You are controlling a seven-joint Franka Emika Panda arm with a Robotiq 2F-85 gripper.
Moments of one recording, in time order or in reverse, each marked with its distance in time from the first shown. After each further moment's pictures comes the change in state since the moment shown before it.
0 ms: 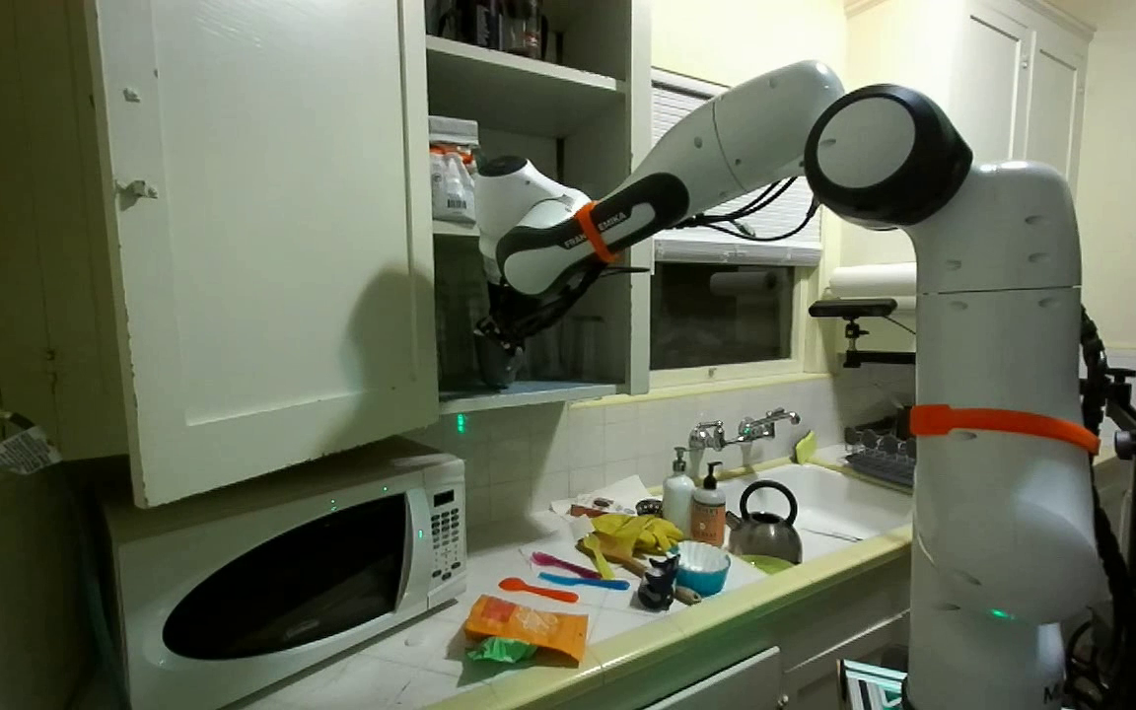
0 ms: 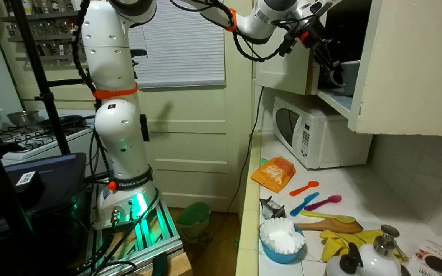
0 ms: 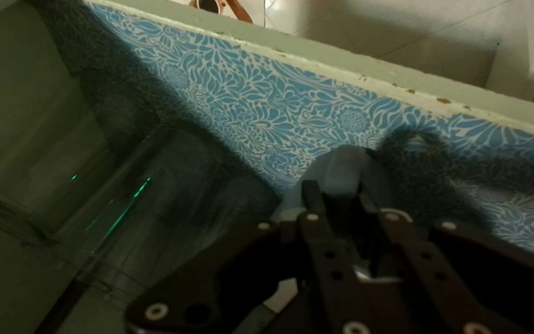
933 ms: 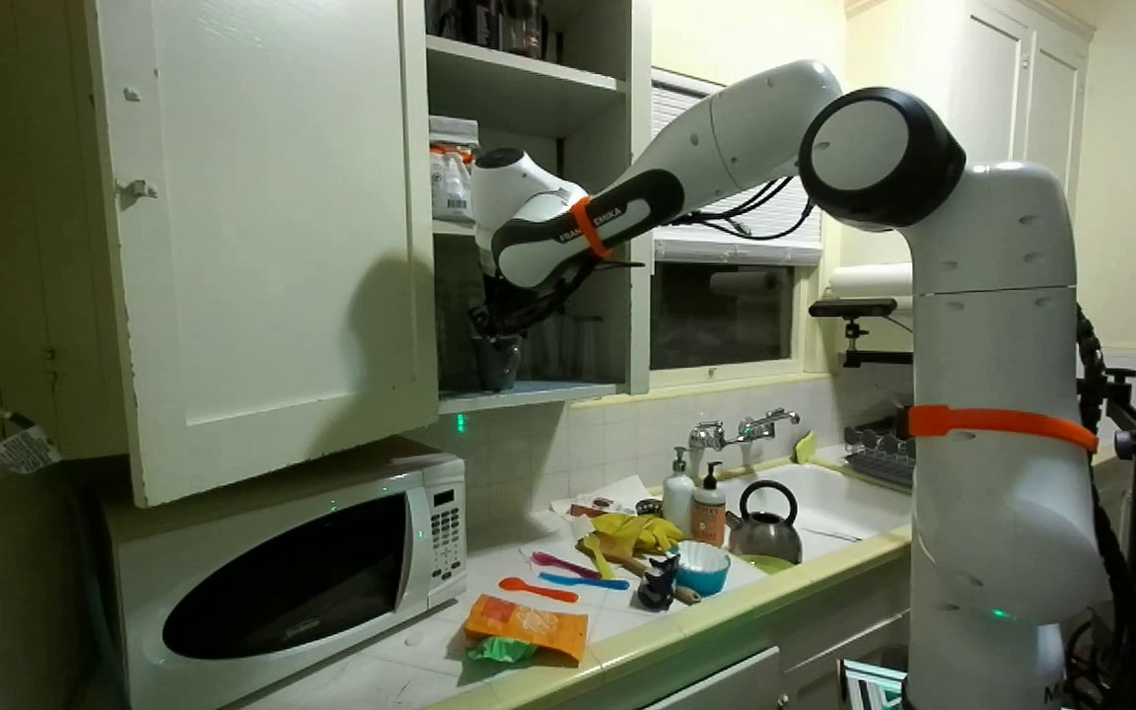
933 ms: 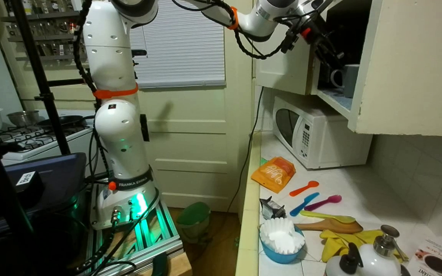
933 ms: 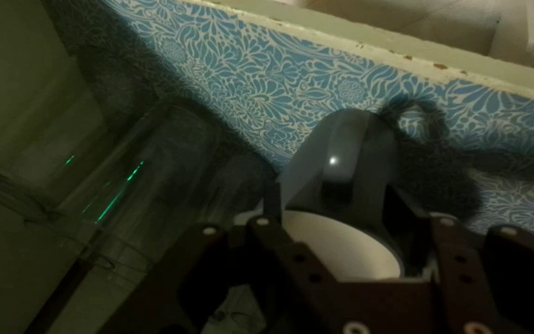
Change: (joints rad) arm 0.009 0.014 -0.004 0.041 0.000 0.000 0.002
